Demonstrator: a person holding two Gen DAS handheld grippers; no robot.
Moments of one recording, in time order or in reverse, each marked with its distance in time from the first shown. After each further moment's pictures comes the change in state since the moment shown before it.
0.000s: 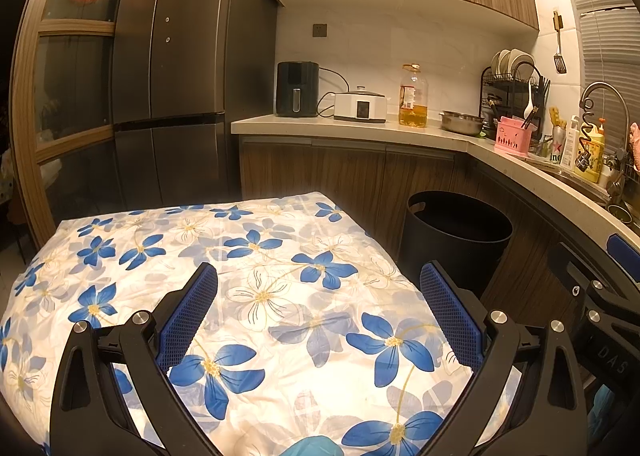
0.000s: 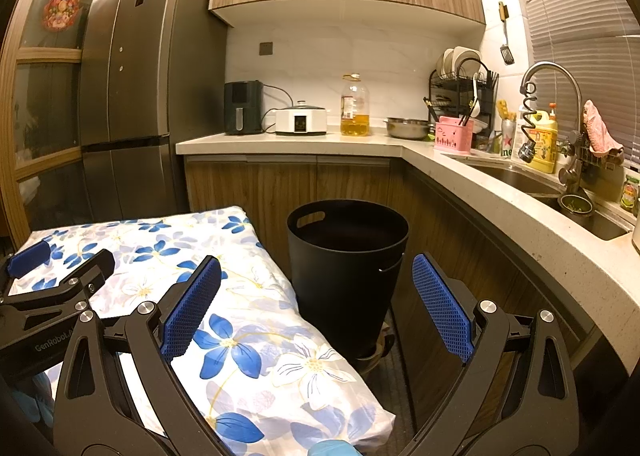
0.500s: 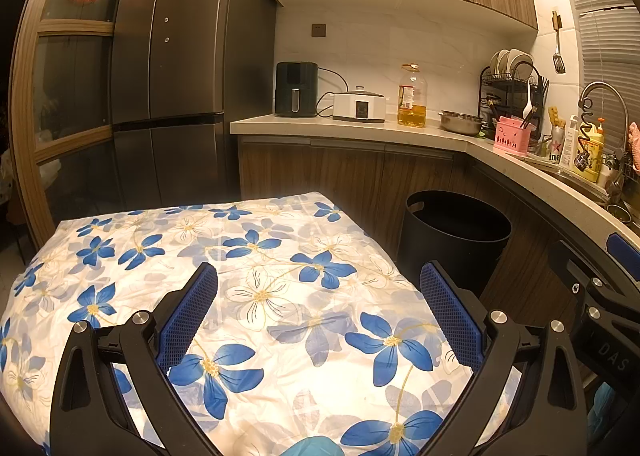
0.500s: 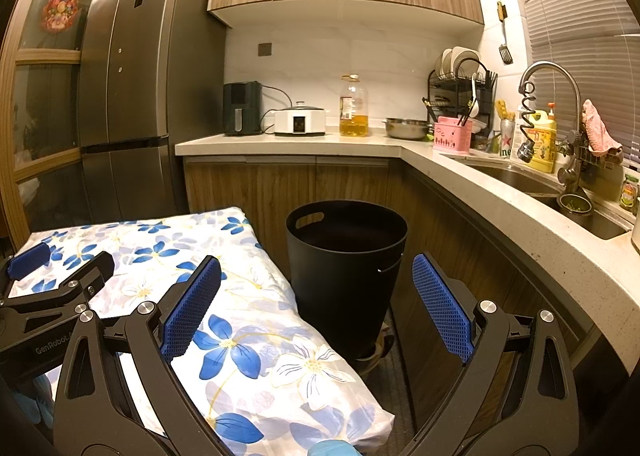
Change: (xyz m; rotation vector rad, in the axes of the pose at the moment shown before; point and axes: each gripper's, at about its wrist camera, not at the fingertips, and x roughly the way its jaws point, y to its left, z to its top) left arm 0.000 0.000 0.000 -0.002 0.000 -0.002; right arm 0.000 -0.001 0.000 0.002 -0.002 -0.002
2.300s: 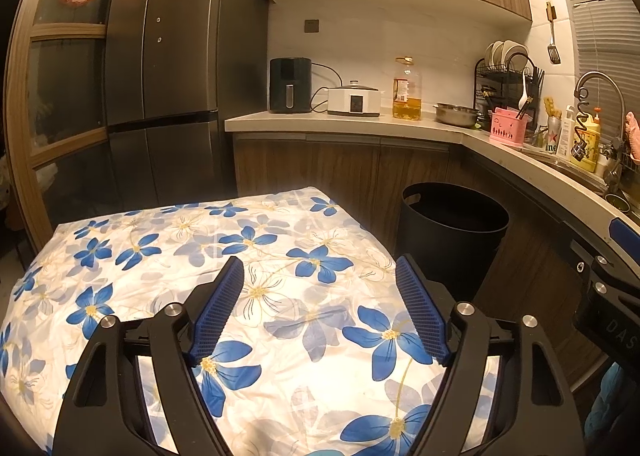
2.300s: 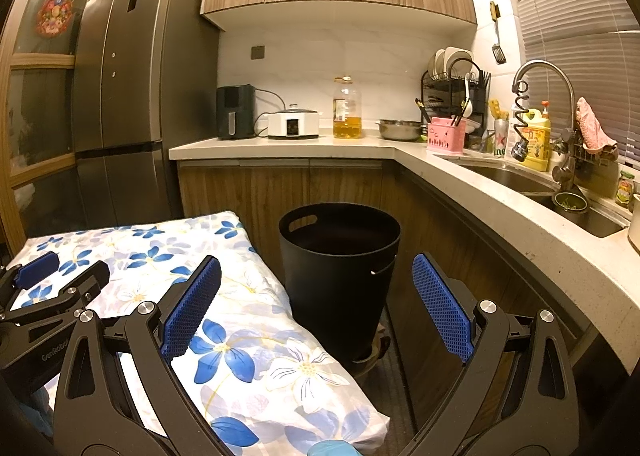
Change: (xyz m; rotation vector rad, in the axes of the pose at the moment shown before) left arm 0.002 -0.003 -0.003 0.027 0.019 -0.013; right arm 0.000 -0.004 0.002 0.019 -0.008 -0.019
